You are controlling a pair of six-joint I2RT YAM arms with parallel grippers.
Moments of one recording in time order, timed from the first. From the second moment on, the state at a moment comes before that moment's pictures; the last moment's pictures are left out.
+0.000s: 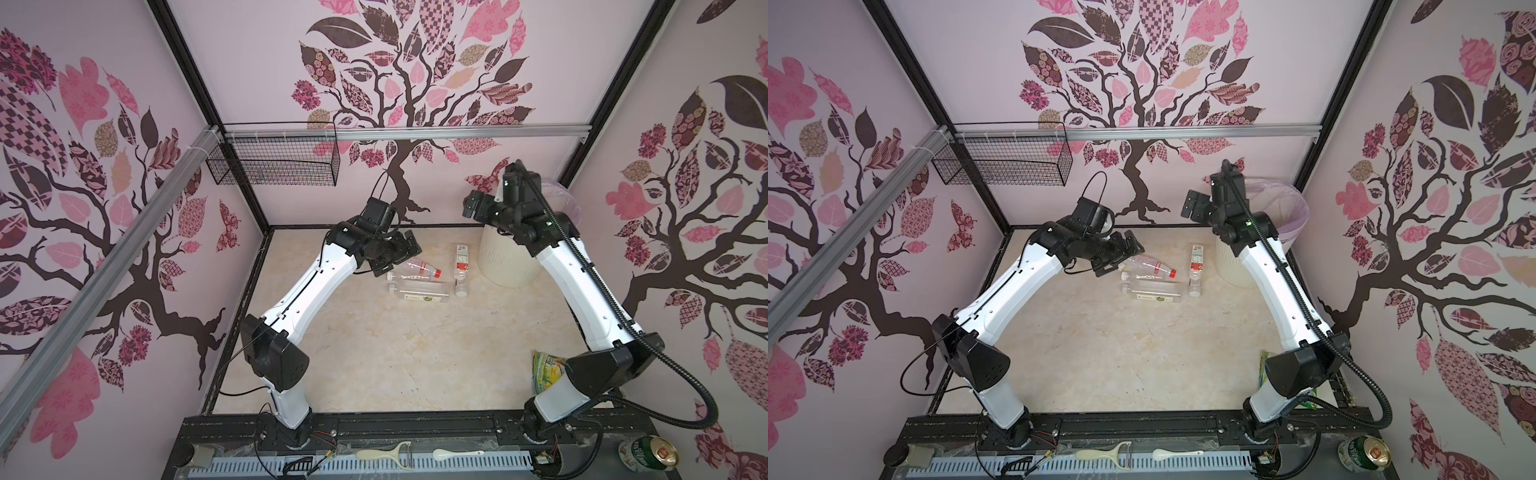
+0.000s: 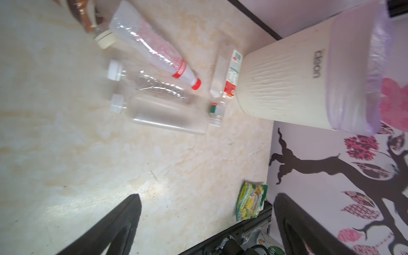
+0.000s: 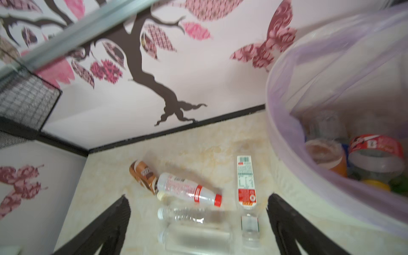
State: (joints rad) left arm -0.55 1.74 1.85 -1.02 0.22 -0.87; right arm 0.34 1.59 1.81 -0.73 0.13 0.48
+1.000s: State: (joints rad) left arm -0.51 1.53 1.32 -0.91 0.21 -0.96; right arm 0.39 1.86 1.38 -0.54 -0.17 0.39
